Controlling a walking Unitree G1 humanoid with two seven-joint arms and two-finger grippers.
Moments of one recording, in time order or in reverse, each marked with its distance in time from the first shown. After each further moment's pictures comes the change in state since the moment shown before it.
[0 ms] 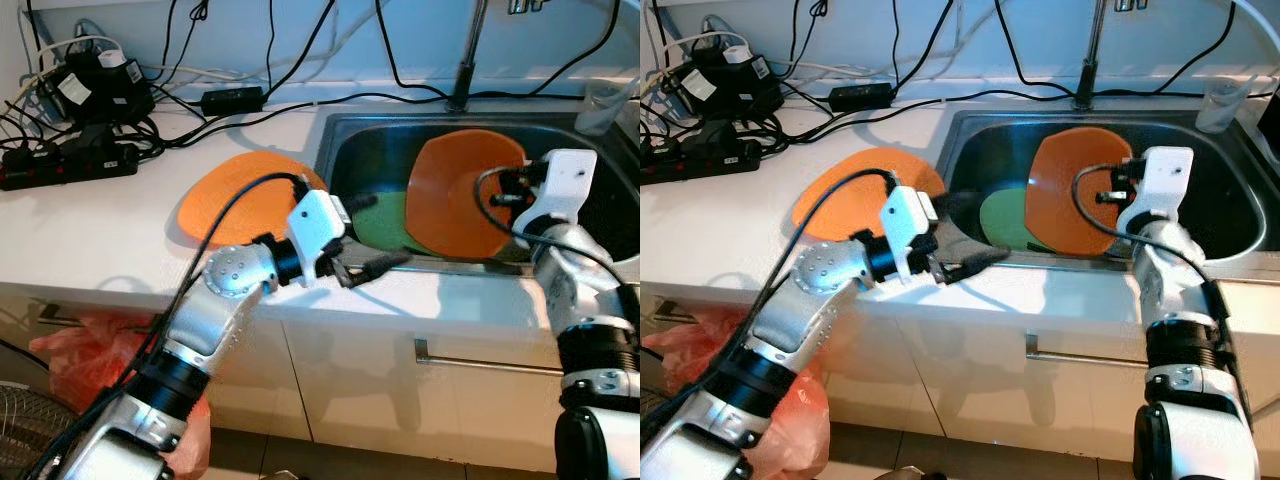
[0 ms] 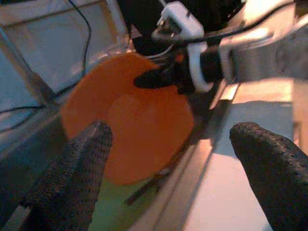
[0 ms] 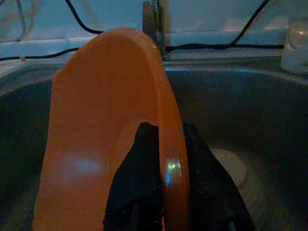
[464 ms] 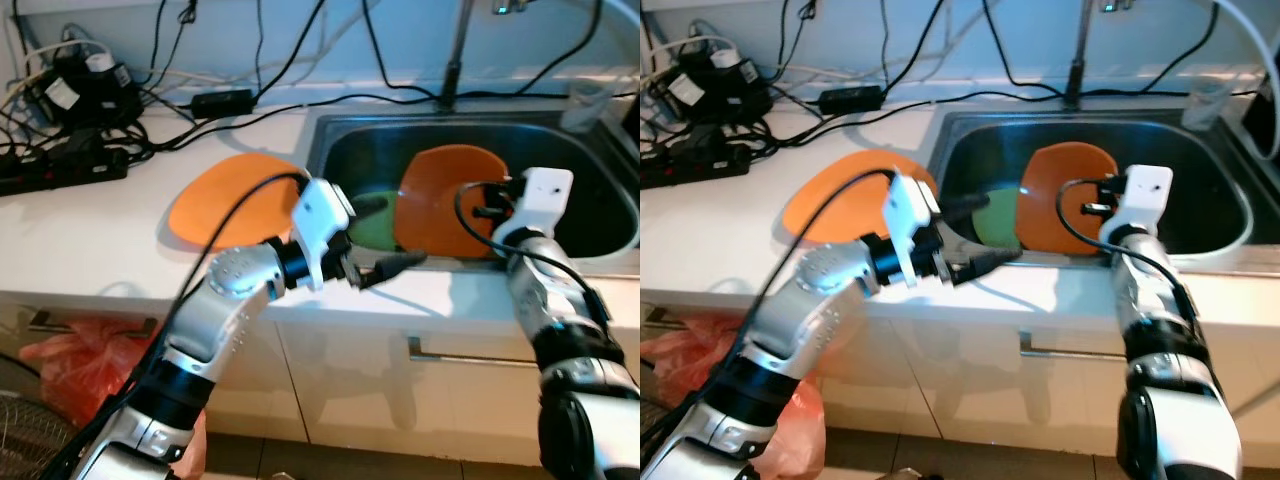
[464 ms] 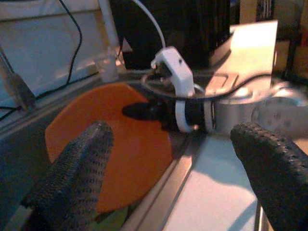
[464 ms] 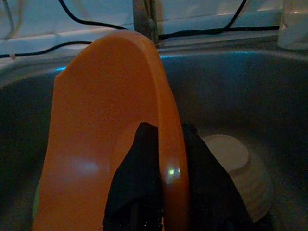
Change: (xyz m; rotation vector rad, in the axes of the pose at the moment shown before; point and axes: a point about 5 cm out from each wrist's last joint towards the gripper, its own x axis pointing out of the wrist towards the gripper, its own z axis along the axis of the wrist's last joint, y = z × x) left arm -0.002 -0.002 0.016 -0.131 -0.042 0.018; right arm 0.009 0.014 -0.019 0.046 0.011 -0.001
